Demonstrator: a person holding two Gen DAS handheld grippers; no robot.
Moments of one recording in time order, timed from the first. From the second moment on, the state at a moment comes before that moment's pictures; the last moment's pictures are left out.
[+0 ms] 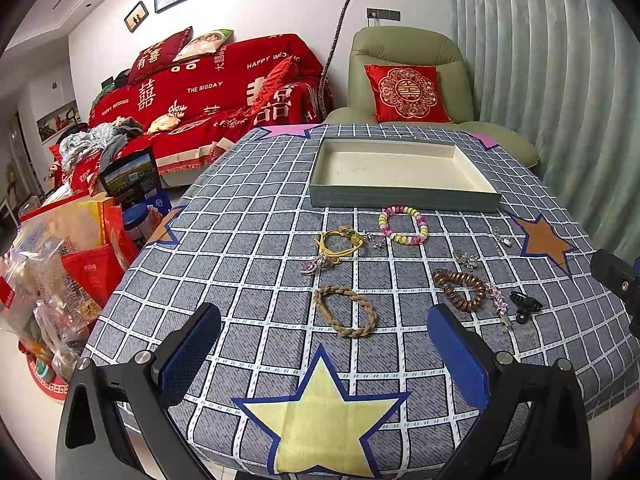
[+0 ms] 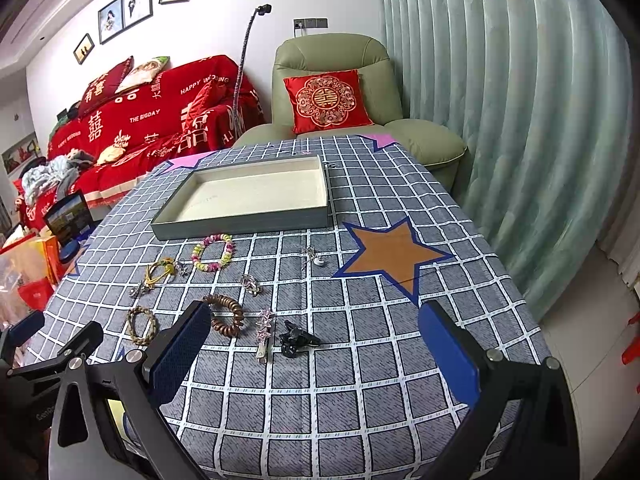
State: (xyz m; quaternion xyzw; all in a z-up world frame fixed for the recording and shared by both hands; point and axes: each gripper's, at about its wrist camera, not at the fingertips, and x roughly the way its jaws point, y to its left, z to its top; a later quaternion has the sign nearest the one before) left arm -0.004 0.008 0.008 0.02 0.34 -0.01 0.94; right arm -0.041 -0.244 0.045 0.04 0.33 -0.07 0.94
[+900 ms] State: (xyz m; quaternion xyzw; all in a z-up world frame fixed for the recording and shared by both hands) left arm -0.008 0.012 0.000 0.02 0.35 -0.01 0.94; right arm -0.045 -0.244 0.043 0.05 0.34 -0.07 0.94
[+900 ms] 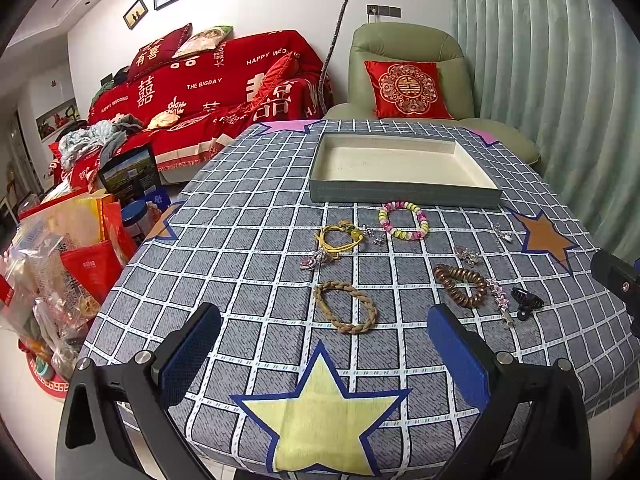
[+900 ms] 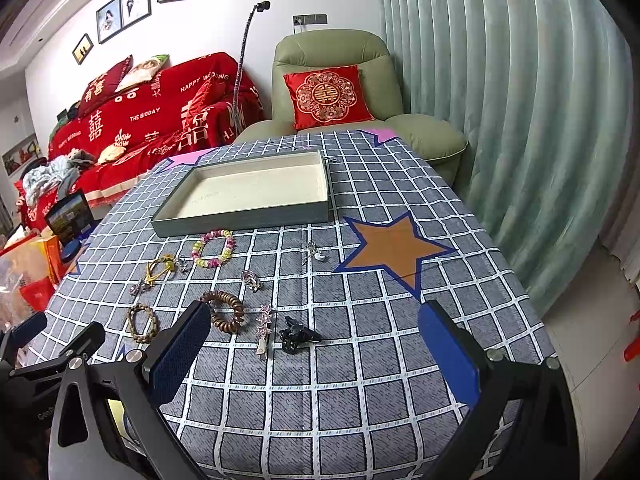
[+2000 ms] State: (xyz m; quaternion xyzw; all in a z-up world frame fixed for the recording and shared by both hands) left arm 0.035 0.021 -0.037 -0.01 0.45 -0.03 0.89; right arm -0.022 -0.292 0.002 0.08 0.42 -0.06 0.90
